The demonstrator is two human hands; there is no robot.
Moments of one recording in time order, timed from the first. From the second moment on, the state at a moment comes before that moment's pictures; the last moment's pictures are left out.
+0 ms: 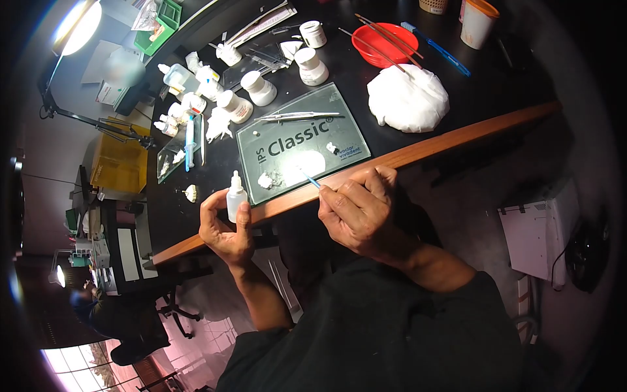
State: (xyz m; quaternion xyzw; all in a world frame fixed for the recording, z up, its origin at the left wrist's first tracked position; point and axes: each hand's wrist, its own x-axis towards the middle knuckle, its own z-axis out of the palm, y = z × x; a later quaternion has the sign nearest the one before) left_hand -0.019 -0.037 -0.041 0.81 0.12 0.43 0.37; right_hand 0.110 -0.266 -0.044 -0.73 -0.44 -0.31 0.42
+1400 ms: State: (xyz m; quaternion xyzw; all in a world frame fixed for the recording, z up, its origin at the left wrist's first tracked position) left_hand 0.016 -0.053 -0.017 0.92 0.02 0.37 0.15; right_hand 0.165 -0.273 -0.033 -0.68 -0.42 -0.29 0.54
